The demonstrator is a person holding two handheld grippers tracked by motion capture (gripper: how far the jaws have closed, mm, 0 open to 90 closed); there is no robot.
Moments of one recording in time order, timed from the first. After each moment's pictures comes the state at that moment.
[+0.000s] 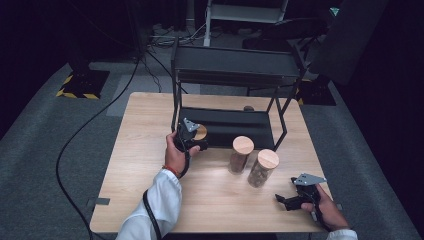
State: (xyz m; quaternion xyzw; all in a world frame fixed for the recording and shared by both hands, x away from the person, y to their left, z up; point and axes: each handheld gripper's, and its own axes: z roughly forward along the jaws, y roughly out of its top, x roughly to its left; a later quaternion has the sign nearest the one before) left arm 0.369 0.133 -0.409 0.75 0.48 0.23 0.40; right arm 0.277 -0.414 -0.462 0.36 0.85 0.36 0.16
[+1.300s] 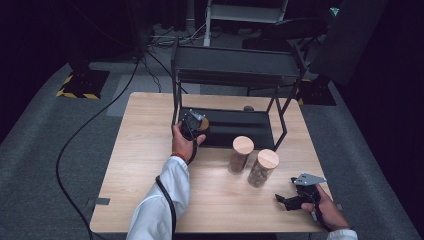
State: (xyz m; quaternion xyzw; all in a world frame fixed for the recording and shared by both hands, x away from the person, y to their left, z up) left arm 0.415 0.099 -0.410 0.75 0.50 0.26 0.34; right arm 0.277 -0.414 -0.462 0.36 0.85 0.36 0.16
